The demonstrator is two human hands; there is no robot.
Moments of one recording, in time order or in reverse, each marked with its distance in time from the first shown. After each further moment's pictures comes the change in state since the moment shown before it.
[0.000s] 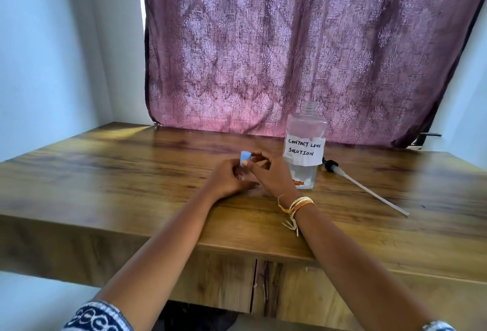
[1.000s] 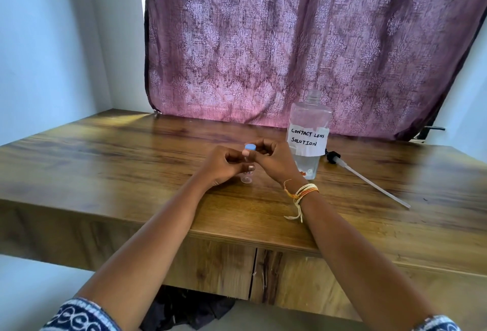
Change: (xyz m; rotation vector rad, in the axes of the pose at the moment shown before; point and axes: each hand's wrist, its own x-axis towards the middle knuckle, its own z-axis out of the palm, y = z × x) left_hand -0.010 0.006 -0.013 -0.161 0.016 0.033; right_hand 0.006 -0.003 -0.003 0.158 -0.078 0.038
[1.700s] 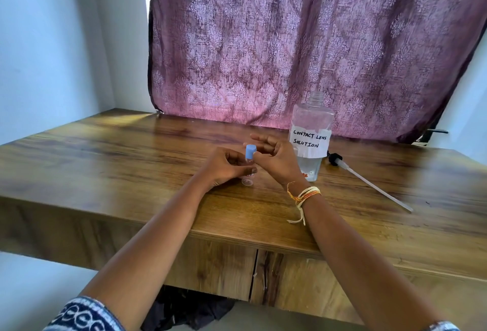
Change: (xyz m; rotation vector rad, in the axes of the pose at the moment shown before) left_hand -0.002 -0.002 -0.002 -0.070 0.004 -0.141; right_hand -0.009 -0.012 -0.002 0.114 -0.008 0.028
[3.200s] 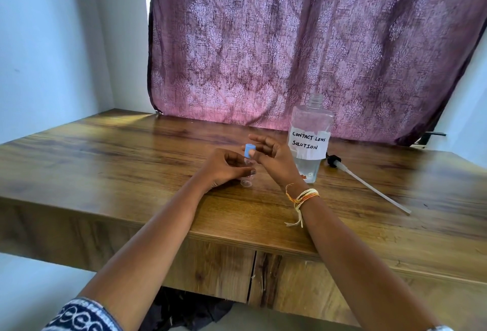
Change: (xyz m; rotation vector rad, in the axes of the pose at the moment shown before) left_hand 0.000 0.001 0.001 -0.023 0.009 -0.019; right_hand 0.004 0.006 0.001 0.037 -0.034 -0.001
